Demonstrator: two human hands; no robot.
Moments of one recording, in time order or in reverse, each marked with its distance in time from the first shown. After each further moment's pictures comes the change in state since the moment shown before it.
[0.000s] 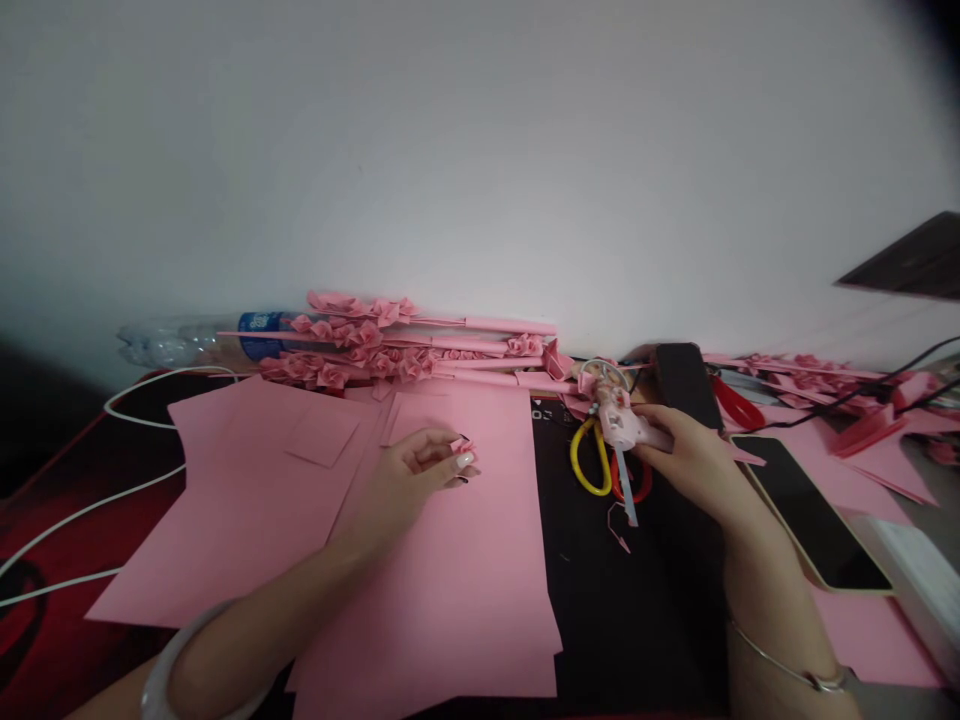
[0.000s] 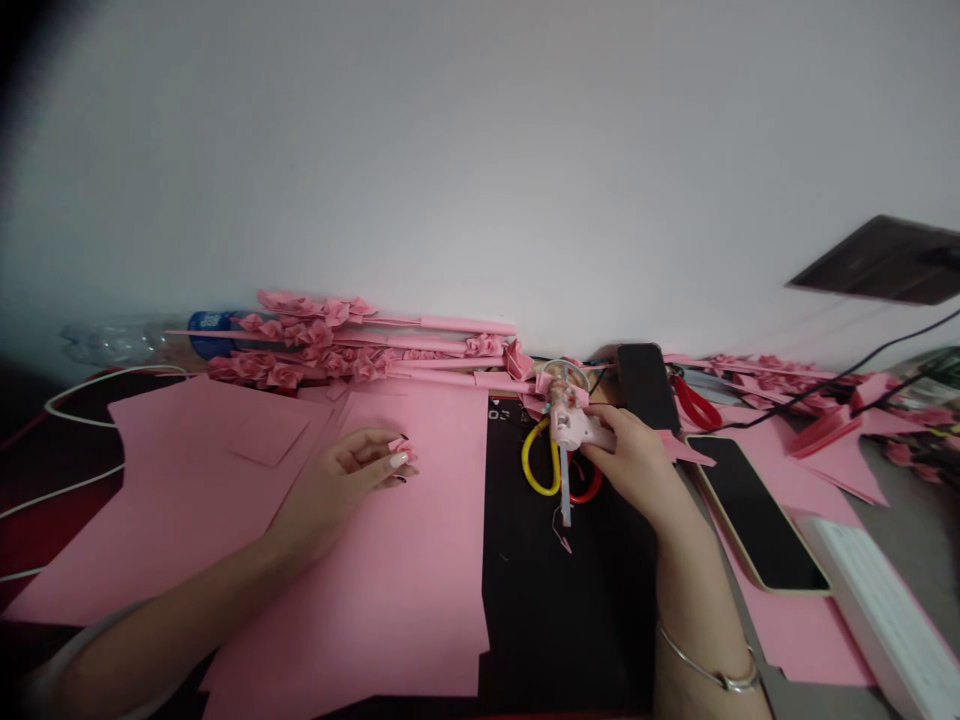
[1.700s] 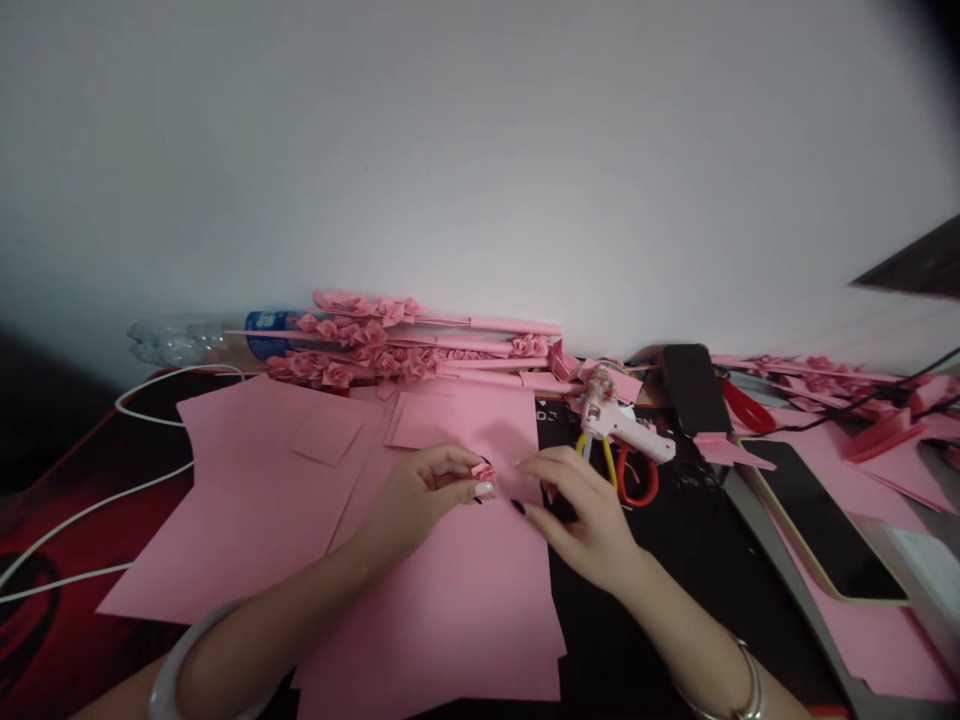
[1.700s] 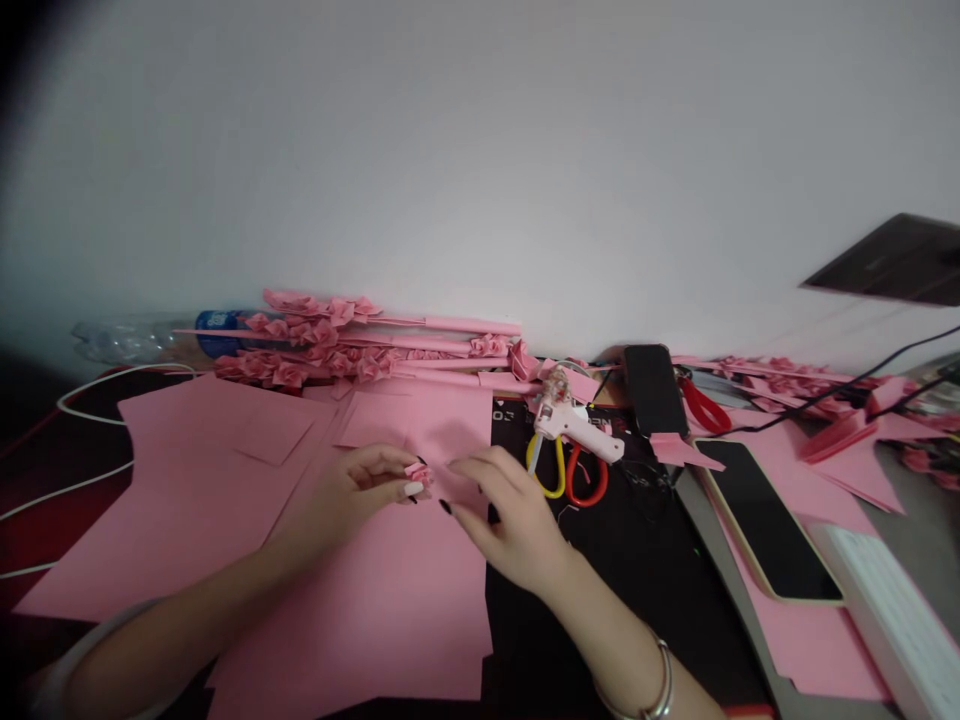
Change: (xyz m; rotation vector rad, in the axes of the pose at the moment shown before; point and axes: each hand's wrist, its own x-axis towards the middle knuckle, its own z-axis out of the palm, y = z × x) left_hand -0.005 -0.005 0.003 0.062 -0.162 0.046; right_hand -0.042 -0.110 0.056 0.478 0.031 -0.614
